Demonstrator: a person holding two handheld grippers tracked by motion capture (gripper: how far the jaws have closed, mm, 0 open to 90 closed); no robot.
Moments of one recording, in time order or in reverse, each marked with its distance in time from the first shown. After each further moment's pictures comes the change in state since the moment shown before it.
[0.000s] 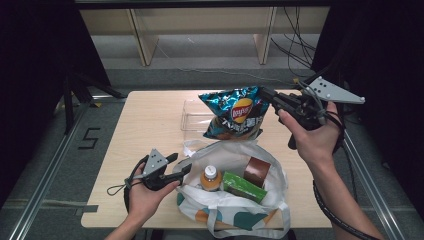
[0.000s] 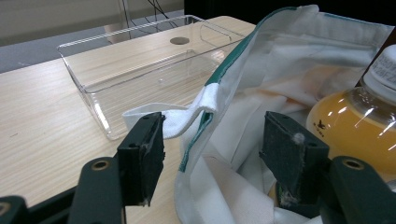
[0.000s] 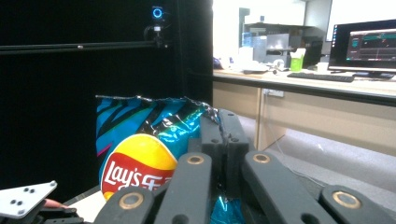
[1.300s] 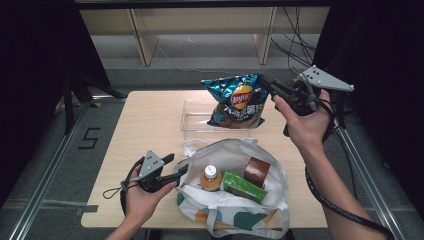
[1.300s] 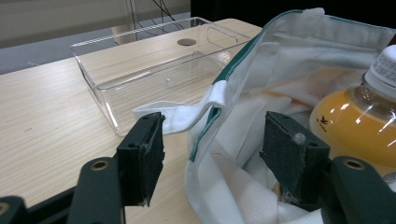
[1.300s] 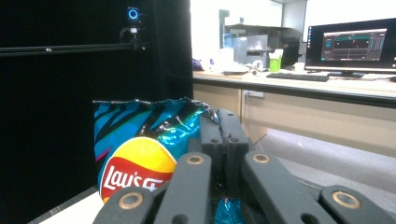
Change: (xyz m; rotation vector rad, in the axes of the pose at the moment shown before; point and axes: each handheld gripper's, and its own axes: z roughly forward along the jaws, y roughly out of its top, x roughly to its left) left arm 0.002 -0.003 -0.008 -0.022 0.015 -0.013; right arm -0.022 0.002 0.027 -0.008 -0.081 -0.004
